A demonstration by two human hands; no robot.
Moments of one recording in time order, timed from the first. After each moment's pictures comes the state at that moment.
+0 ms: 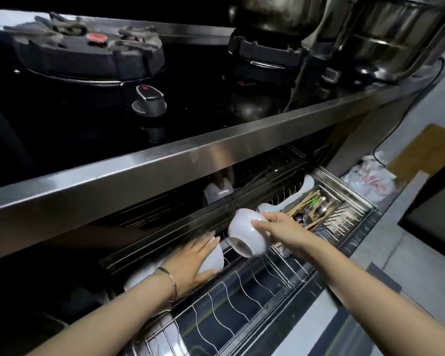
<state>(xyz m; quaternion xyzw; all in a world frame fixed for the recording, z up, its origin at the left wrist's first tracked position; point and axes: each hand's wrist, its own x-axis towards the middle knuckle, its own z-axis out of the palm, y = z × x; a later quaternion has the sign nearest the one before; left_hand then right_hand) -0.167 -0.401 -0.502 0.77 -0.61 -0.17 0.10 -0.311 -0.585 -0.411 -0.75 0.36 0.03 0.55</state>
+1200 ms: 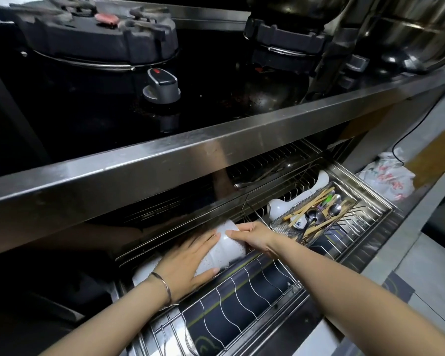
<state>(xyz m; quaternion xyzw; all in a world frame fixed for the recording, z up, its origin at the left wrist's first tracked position) -0.163 -0.373 -0.515 0.78 -0.59 -0.13 0.17 -0.256 -0.574 -0.496 -0.68 0.37 0.08 0.63</state>
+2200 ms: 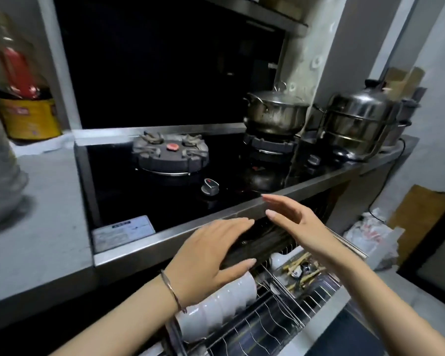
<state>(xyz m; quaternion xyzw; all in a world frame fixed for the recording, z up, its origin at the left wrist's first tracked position) -0.208 -0.281 -0.240 0.69 -0.65 0.06 0.30 -0.331 -0.467 -0.209 -0.83 0.17 -0.22 0.49</state>
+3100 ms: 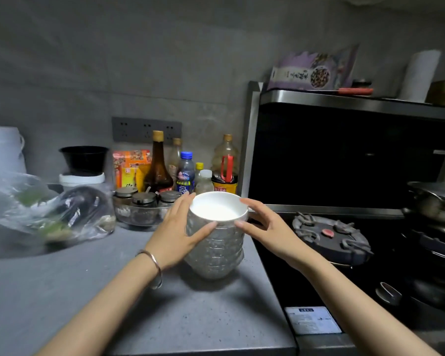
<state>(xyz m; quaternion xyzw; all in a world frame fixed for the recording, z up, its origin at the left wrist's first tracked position) -0.022 0.003 -0.121 0.86 -0.27 0.18 0.39 -0.072 -0.211 -0.105 -0.85 -0.12 -0.15 0.49</state>
